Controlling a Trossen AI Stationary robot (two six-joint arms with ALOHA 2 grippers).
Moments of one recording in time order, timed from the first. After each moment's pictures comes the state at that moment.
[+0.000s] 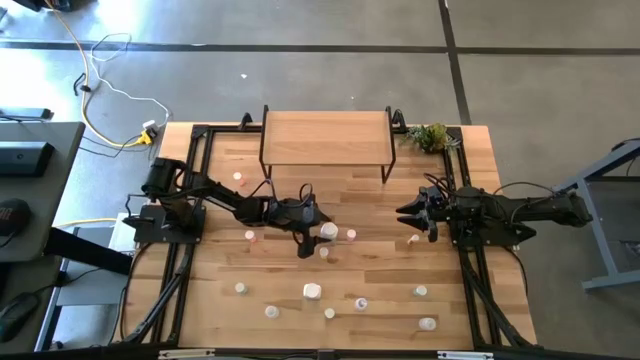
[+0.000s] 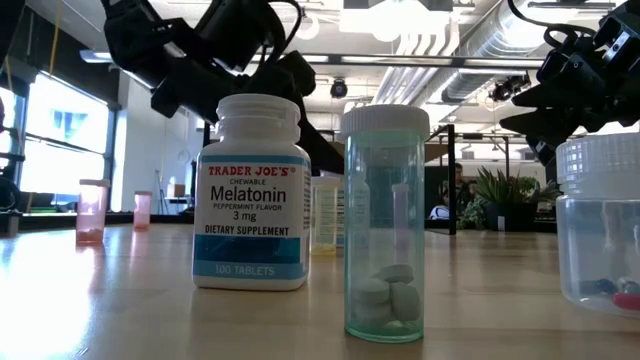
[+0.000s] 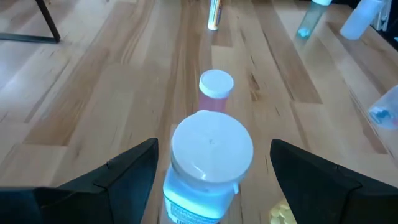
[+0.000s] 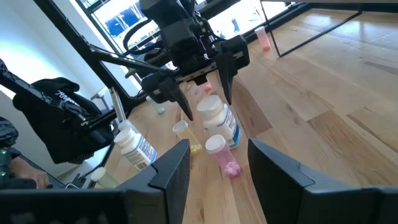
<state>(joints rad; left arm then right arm) 0.05 1.80 0.76 0.52 -0.01 -0.10 0.01 0.16 0.01 0.01 -0.03 0.50</state>
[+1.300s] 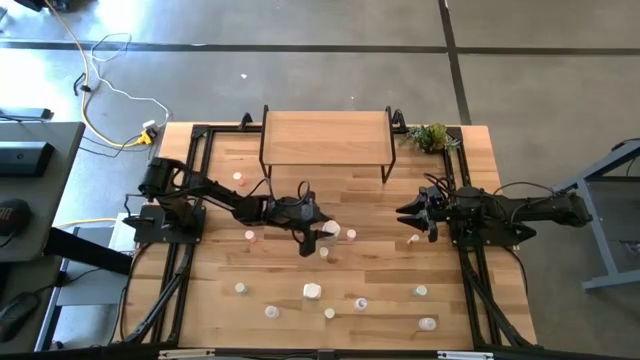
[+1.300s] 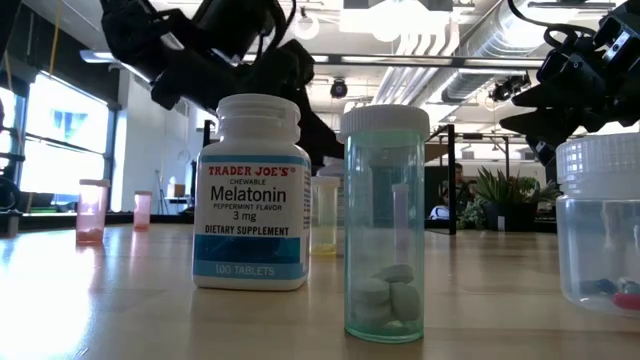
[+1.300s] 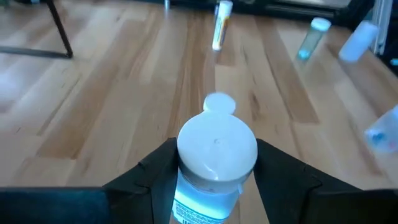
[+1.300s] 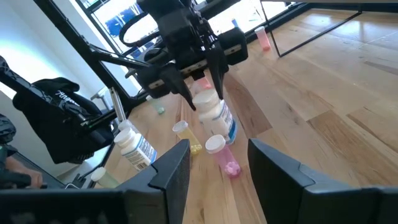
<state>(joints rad) 0.05 1.76 0.76 0.53 -0.04 -0.13 0.01 0.16 0.01 0.01 -0.03 0.50</state>
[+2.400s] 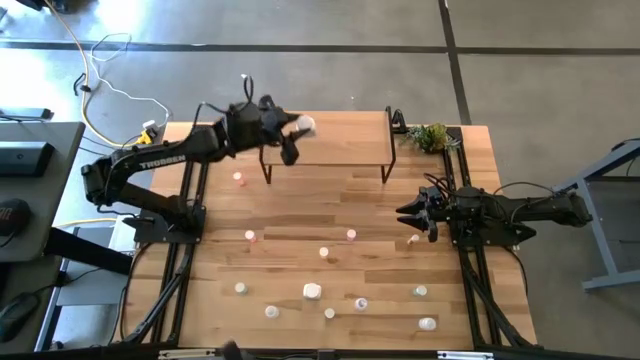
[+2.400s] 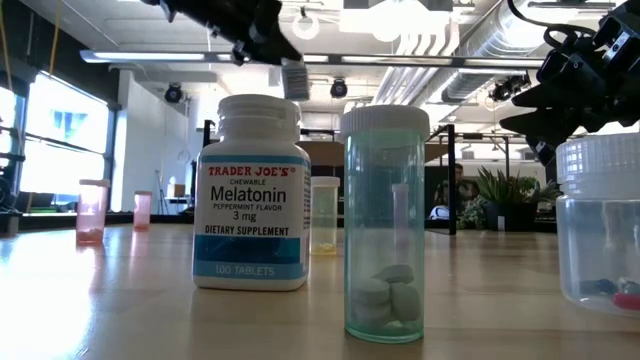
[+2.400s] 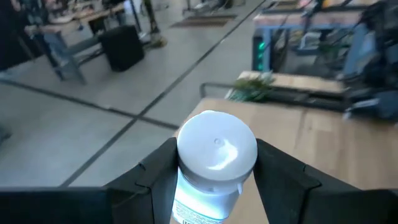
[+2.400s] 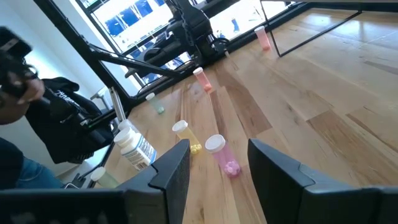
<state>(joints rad) 0.58 1.30 1.06 -0.04 -0.08 0.14 0.01 0.16 0.01 0.01 -0.03 0.50</state>
